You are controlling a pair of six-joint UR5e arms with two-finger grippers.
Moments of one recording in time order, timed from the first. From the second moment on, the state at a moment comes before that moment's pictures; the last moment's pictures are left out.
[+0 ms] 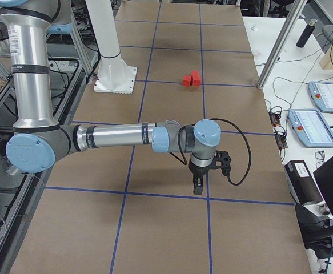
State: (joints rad) left arm -1.59 -1.70 -1.81 -1.34 -2.23 0.01; right arm 1.57 -1.54 1.65 -1.65 2.28 0.04
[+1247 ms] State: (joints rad) left arm -1.59 -1.53 -1.70 -1.61 -2.26 -0.13; right arm 1.69 -1.66 1.66 -1.64 2.37 0.04
